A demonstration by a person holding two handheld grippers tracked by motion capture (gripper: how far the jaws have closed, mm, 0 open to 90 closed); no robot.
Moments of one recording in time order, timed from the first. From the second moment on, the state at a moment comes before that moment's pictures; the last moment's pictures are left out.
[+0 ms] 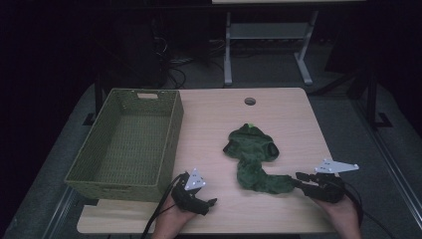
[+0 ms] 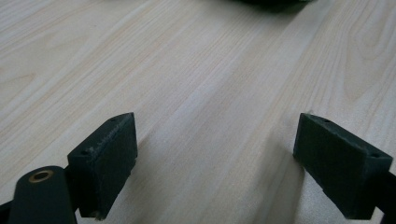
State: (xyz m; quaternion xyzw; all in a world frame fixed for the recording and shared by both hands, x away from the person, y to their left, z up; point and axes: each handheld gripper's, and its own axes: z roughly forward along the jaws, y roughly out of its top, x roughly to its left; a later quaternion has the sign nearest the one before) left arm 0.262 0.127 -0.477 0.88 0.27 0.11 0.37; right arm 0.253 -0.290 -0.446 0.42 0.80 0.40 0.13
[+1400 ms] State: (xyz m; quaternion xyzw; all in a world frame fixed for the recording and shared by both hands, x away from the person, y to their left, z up) left arm 0.261 0.126 -0.477 0.88 0.27 0.11 0.37; right arm 0.249 -0.305 -0.443 0.42 0.81 0.40 0.11
